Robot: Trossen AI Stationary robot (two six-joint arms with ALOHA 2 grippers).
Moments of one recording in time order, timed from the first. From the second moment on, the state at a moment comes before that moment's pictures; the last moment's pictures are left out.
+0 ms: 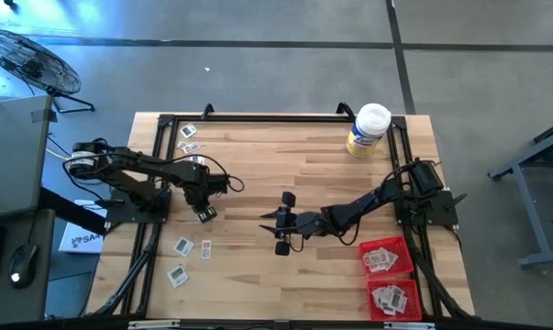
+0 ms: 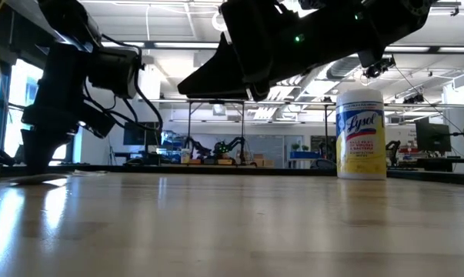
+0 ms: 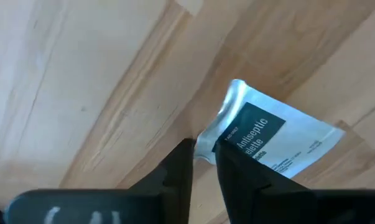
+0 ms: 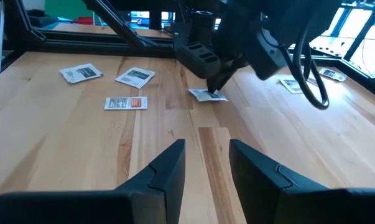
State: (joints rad) left arm 0.12 1.43 0.59 -0.83 0.04 -0.53; right arm 0.29 1.94 0.99 0.64 0.41 0.05
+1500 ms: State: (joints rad) left arm -0.35 1.31 0.52 0.19 -0.69 -0.35; right arm 0.24 1.87 0.99 0.45 0.43 0.15
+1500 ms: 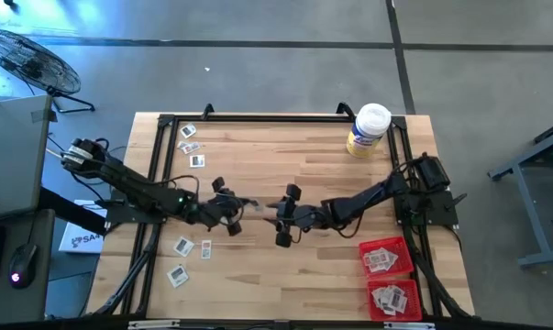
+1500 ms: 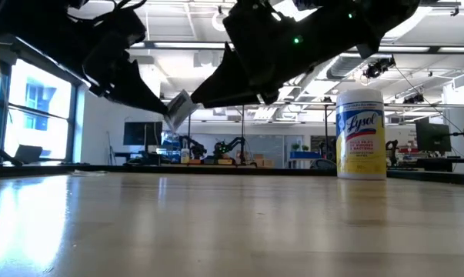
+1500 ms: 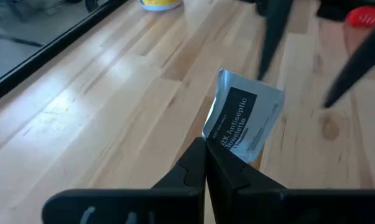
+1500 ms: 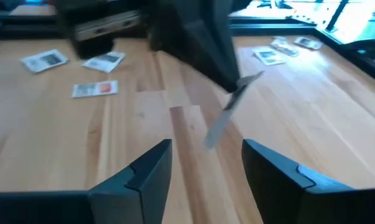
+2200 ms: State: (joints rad) left arm -0.35 1.31 0.52 0.30 -0.69 -0.38; right arm 0.14 1.87 0.99 0.50 0.27 0.28
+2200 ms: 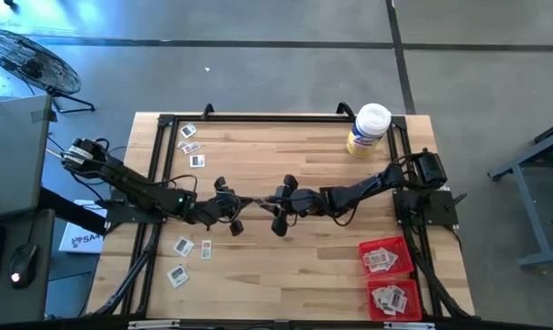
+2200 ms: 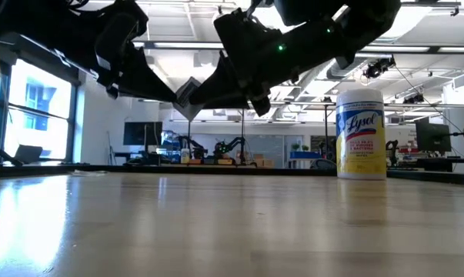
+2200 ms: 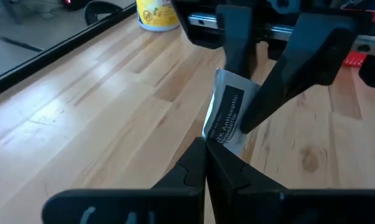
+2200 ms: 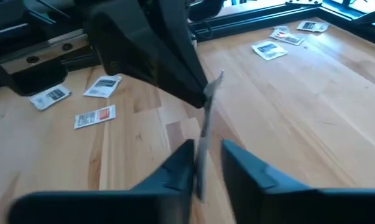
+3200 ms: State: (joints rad) left arm -0.35 1.15 0.56 -0.07 -0.25 -0.52; right arm 0.39 1.53 0.99 0.01 0.32 0.23
